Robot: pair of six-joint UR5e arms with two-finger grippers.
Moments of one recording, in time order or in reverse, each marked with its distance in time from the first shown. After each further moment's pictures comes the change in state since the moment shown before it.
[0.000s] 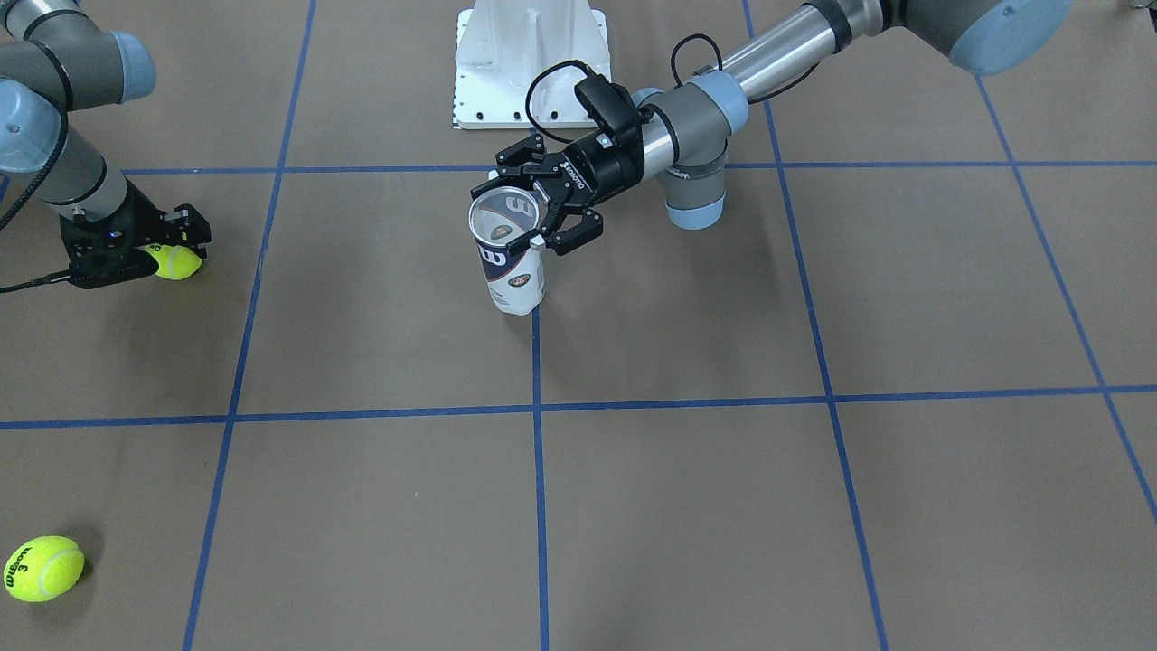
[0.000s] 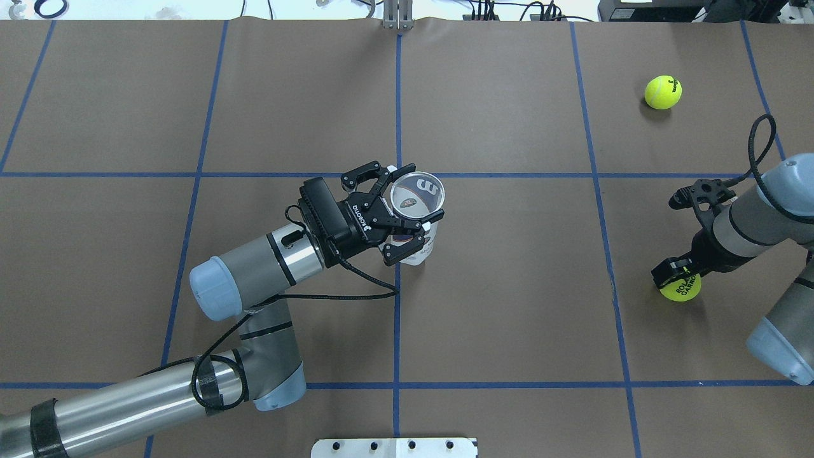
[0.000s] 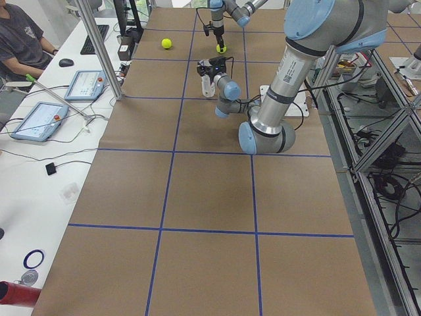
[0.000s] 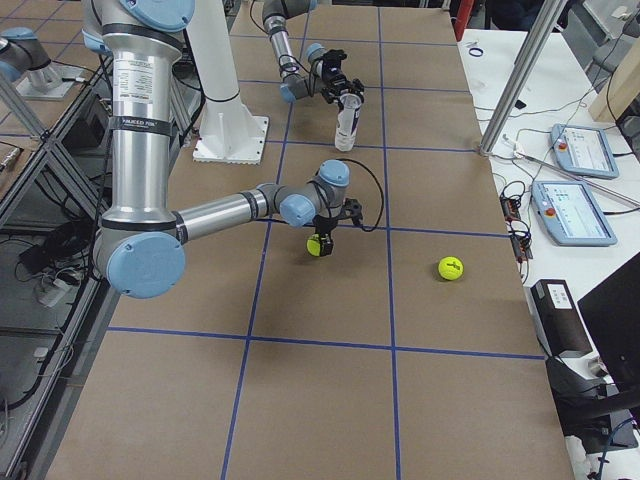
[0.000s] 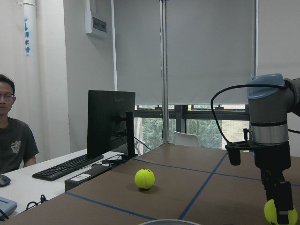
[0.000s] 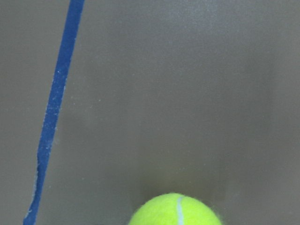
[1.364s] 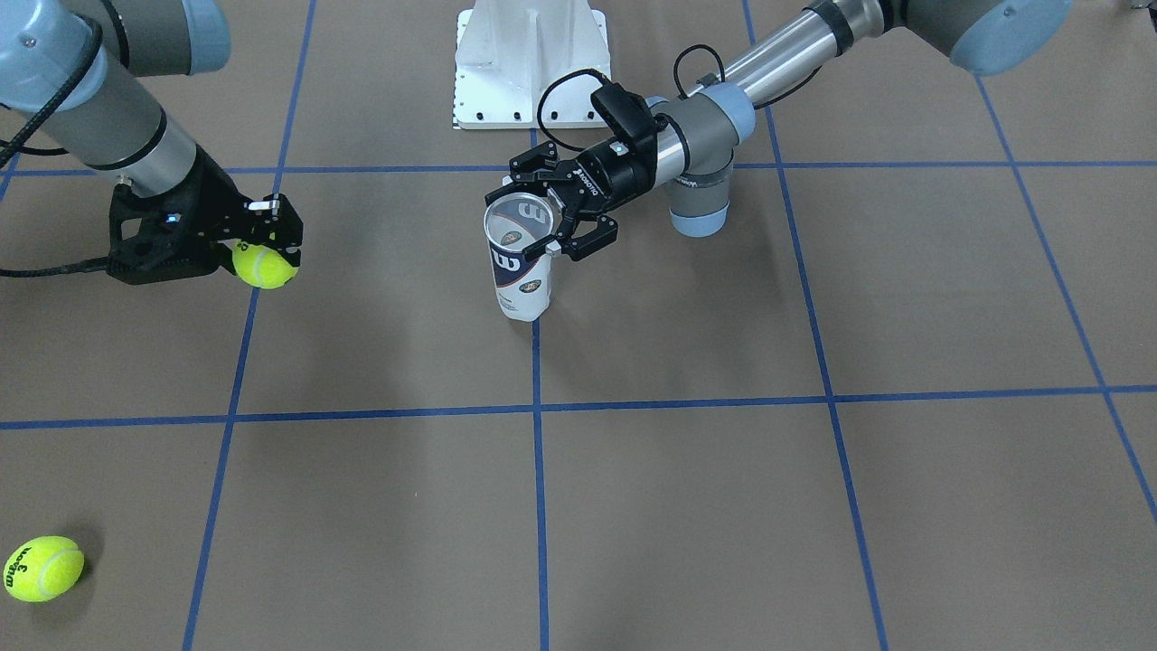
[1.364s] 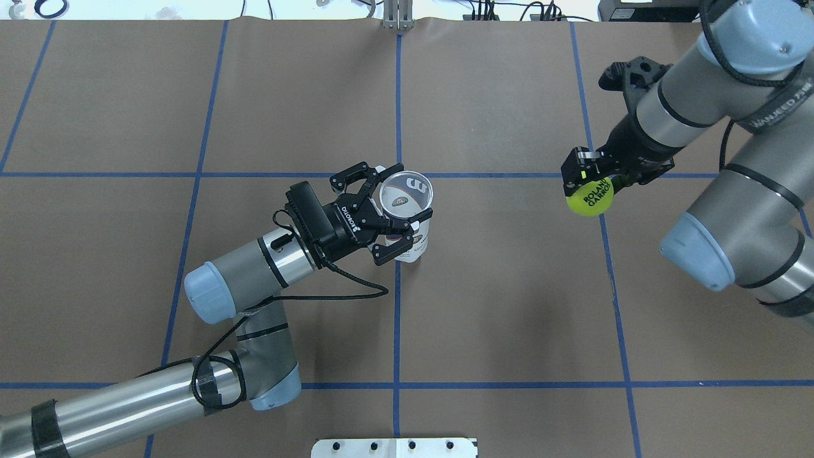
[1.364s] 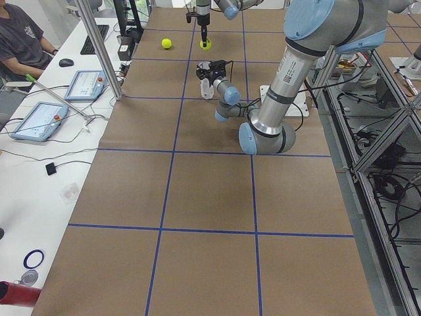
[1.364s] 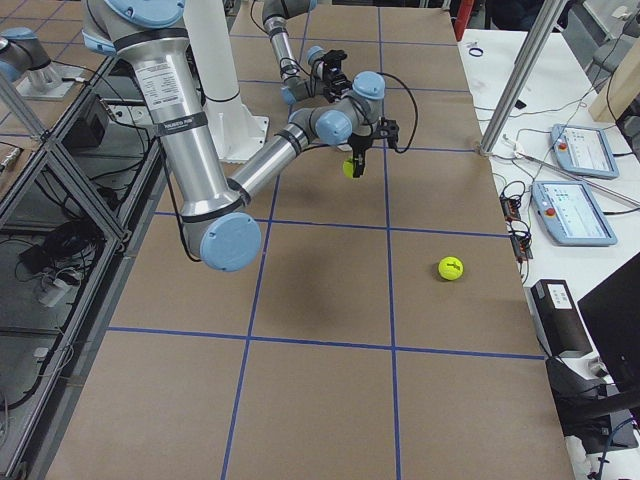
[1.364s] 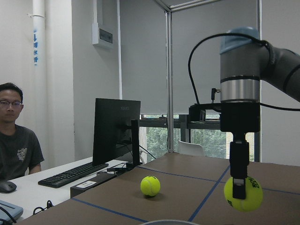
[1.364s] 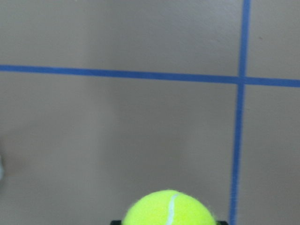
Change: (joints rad) left arm 0.002 0.006 0.044 -0.086 0.031 0.010; right arm 0.097 0.474 0.122 -0.421 0.086 0.238
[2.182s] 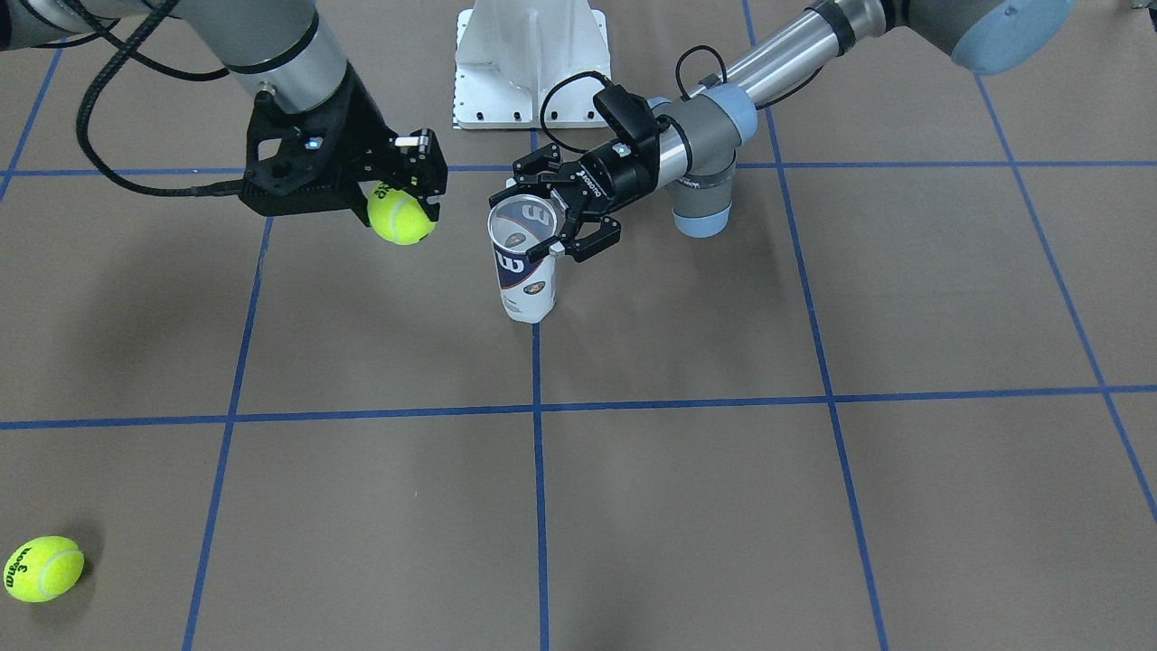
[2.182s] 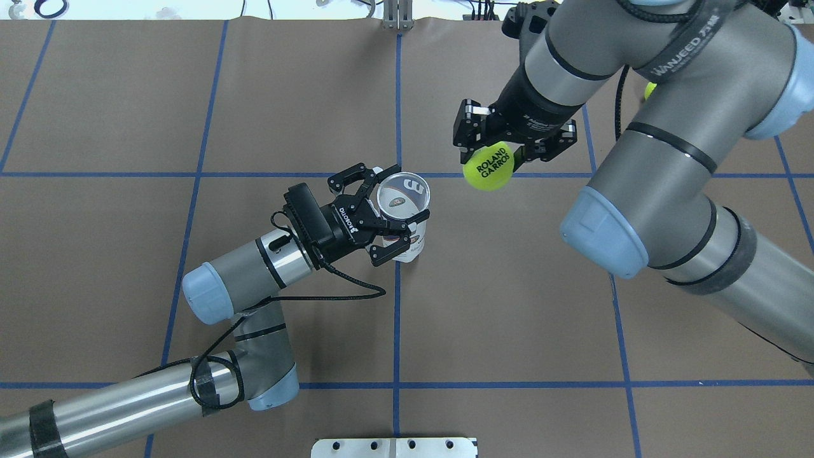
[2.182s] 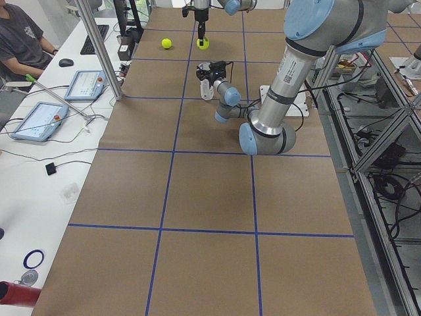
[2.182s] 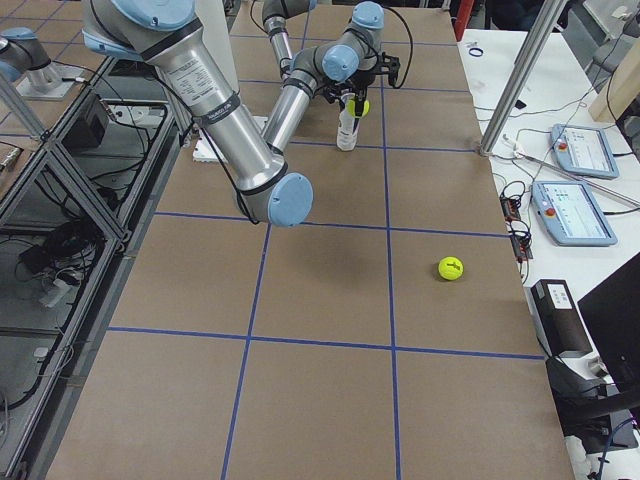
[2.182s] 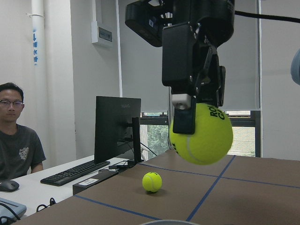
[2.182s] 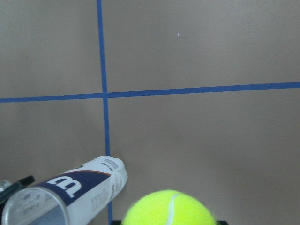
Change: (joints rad) left arm 0.001 0.005 0.002 -0.003 0.000 0.007; right arm -0.093 0.308 -0.036 -0.093 -0.050 0.280
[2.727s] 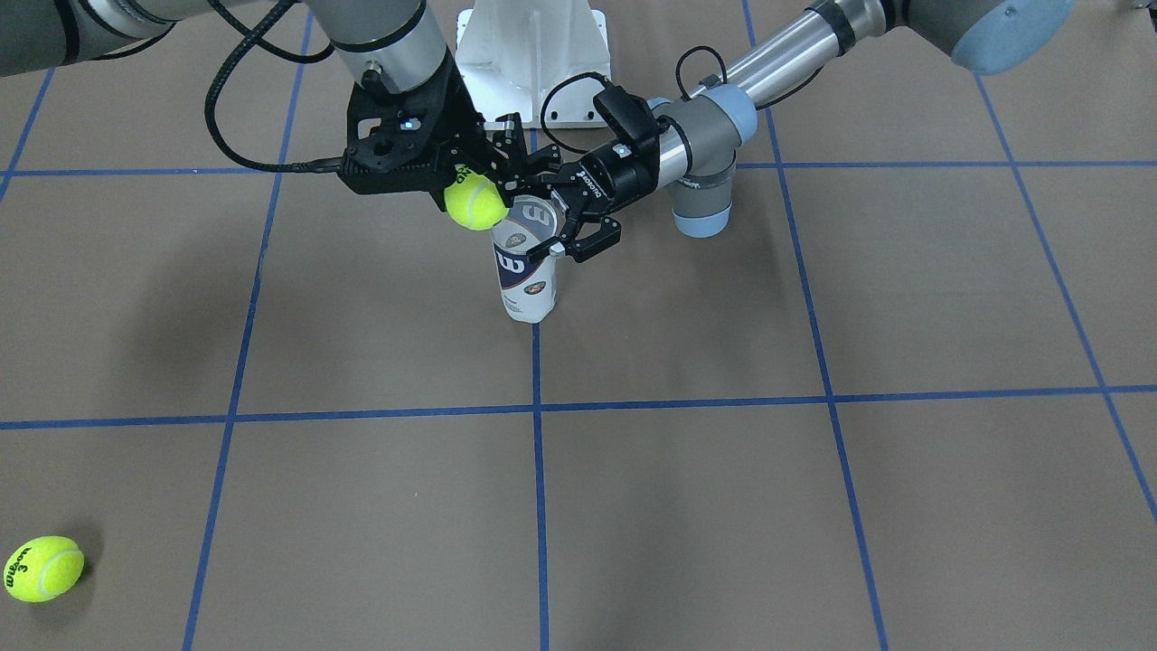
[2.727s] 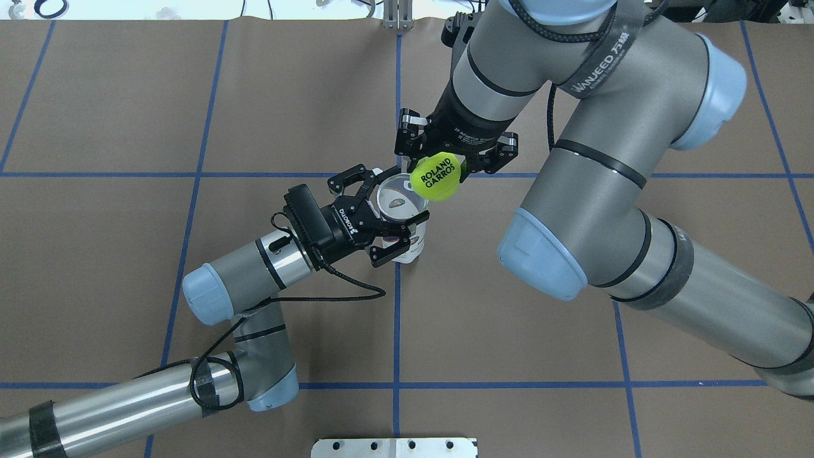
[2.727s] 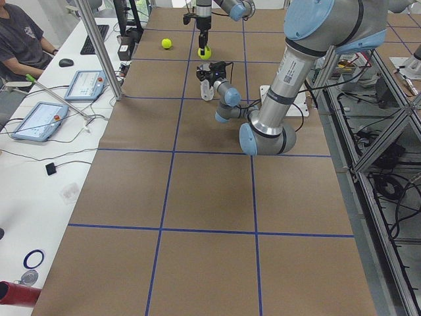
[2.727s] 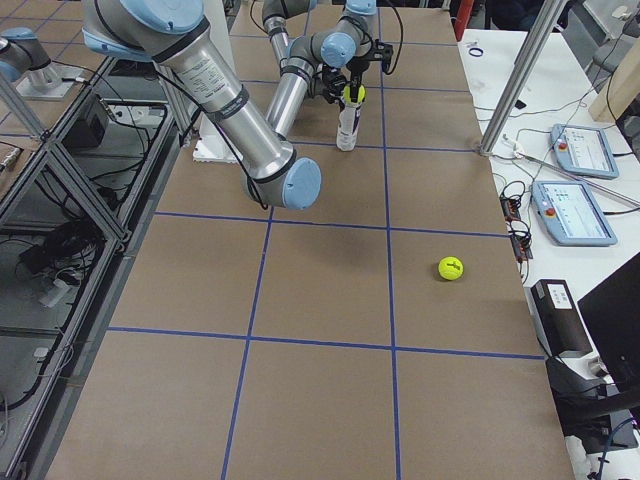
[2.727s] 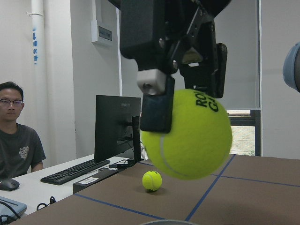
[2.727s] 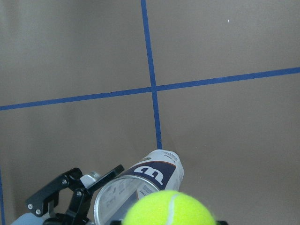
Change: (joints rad) left arm 0.002 0.001 0.001 0.000 0.000 -0.001; right arm -0.073 0.087 -0.051 0.000 -0.058 0.078
